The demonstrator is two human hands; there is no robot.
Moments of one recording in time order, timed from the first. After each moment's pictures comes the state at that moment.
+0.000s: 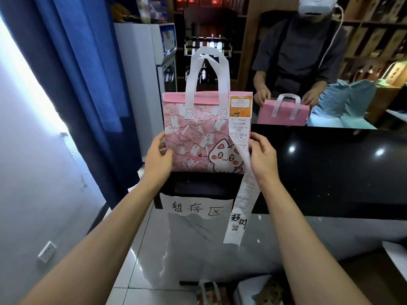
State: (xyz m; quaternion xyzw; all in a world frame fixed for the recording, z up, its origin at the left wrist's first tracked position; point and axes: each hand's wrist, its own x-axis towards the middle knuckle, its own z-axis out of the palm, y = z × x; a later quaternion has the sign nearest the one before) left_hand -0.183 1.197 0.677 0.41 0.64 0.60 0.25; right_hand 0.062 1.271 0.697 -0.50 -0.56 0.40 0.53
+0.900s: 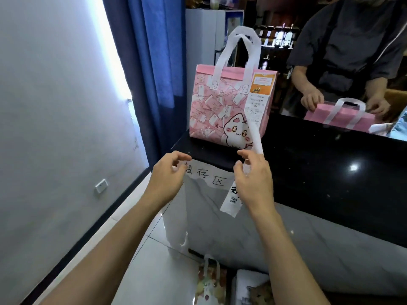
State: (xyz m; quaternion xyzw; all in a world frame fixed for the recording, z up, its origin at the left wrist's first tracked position) left_hand -0.061 1.056 0.658 0.38 0.77 0.50 0.14; right_hand 0.112 1.183 0.652 -0.39 -0.78 0.28 0.40
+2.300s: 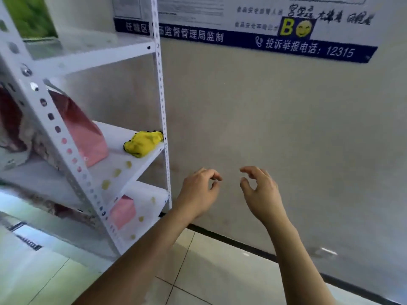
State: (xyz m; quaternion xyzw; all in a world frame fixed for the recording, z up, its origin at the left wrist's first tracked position) left_hand -0.272 0.542 0.658 -0.16 0.90 0.36 -0.17; right_hand -0.375 0.695 0.647 0.27 -0.88 0.40 0.03
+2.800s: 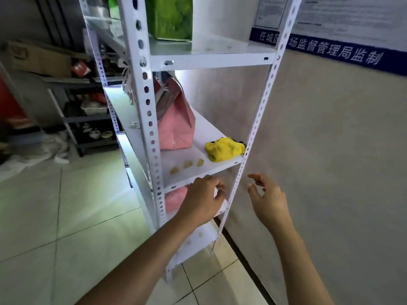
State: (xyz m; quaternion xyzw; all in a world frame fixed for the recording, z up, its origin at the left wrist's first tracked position) left_hand -0.254 0.481 0.645 -0.46 0.81 0.25 -0.26; right_hand -0.437 0.529 0.630 0.51 -0.74 0.42 -0.13
